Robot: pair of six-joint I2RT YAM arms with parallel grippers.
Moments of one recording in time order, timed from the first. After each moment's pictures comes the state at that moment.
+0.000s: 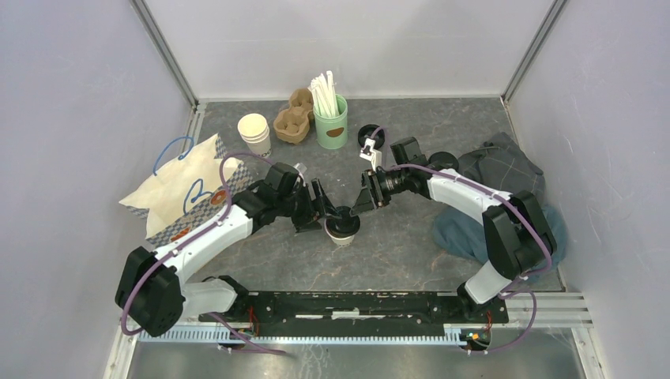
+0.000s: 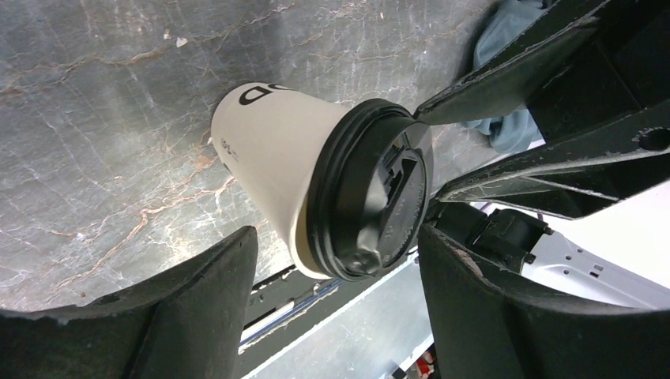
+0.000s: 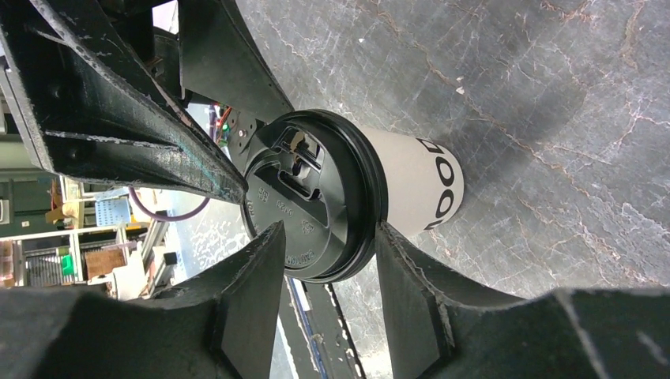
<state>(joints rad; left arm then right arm) -0.60 1.21 0.80 -0.42 0.34 -0.95 0.49 1.62 1.01 -0.26 -0.94 0.24</state>
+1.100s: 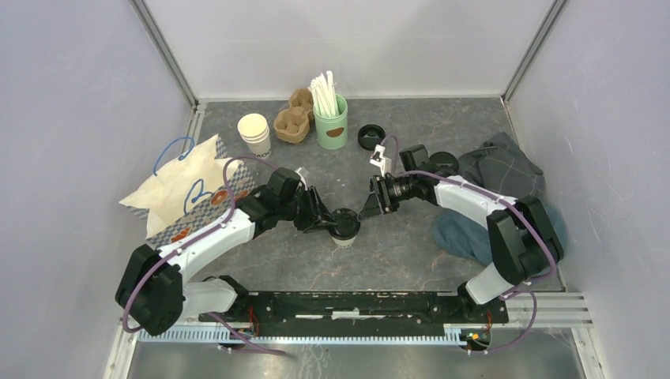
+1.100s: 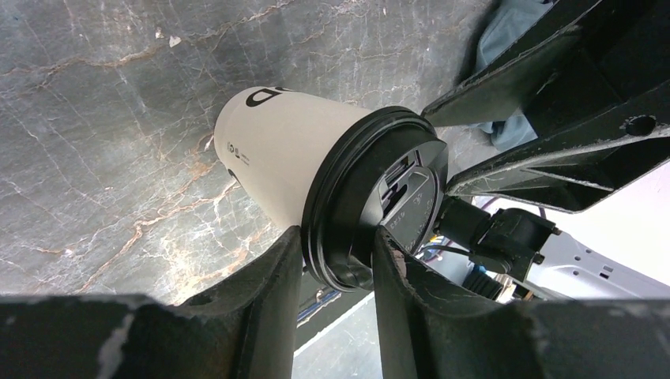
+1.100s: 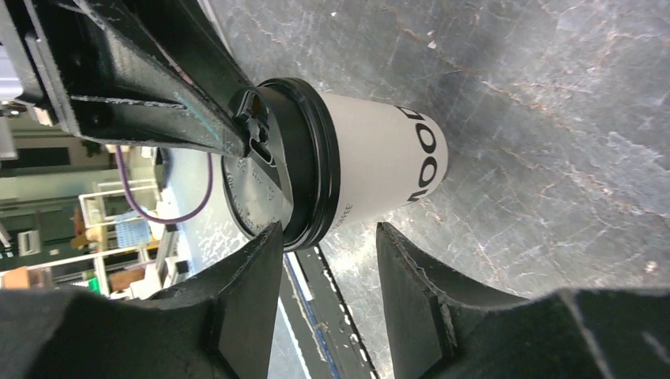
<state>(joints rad) -0.62 1.22 0.73 -0.33 0.34 -0.96 0.45 1.57 0.92 -0.27 -0.91 0.26</state>
